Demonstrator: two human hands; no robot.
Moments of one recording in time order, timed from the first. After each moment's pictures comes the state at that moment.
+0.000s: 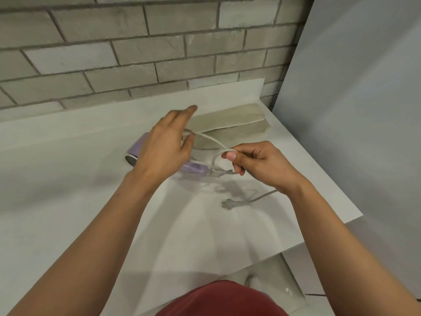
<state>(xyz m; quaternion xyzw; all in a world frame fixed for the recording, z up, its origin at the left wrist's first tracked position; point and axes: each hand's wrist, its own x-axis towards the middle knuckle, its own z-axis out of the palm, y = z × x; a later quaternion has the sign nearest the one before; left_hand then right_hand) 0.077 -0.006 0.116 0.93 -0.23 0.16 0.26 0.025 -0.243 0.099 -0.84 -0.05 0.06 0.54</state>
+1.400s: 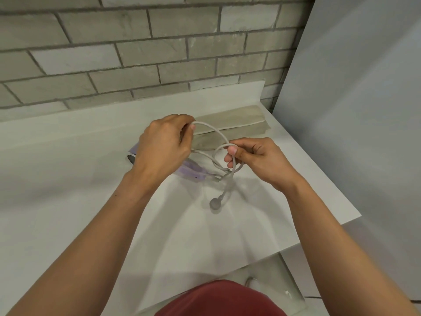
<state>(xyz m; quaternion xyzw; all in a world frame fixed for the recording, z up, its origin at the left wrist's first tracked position) 0.069 -0.006 0.123 0.91 -0.21 0.23 0.27 0.031 -0.242 0.092 -0.80 -0.05 0.02 0.59</state>
